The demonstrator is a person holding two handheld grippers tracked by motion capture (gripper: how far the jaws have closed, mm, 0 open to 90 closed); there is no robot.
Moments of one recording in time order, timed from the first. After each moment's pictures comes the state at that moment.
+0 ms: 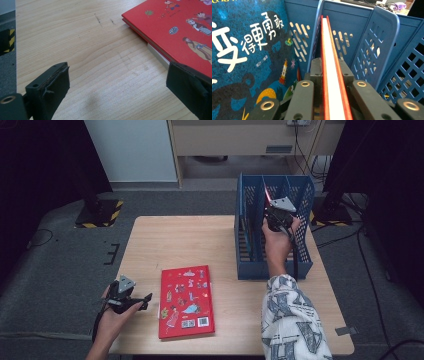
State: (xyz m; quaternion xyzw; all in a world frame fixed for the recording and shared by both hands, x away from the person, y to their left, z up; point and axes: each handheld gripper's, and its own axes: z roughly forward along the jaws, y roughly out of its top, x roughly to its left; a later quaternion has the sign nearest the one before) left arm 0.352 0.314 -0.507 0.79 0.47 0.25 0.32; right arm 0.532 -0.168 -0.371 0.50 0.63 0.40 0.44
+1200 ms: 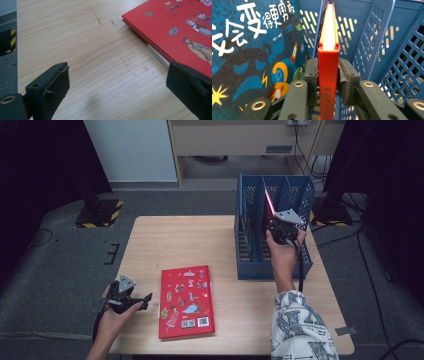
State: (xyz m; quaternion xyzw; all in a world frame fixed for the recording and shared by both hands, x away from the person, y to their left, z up) left arm 0.351 0.313 -0.506 0.79 0.46 0.26 0.32; right arm 0.496 -0.181 -0.384 0.50 0.64 0.42 0.41
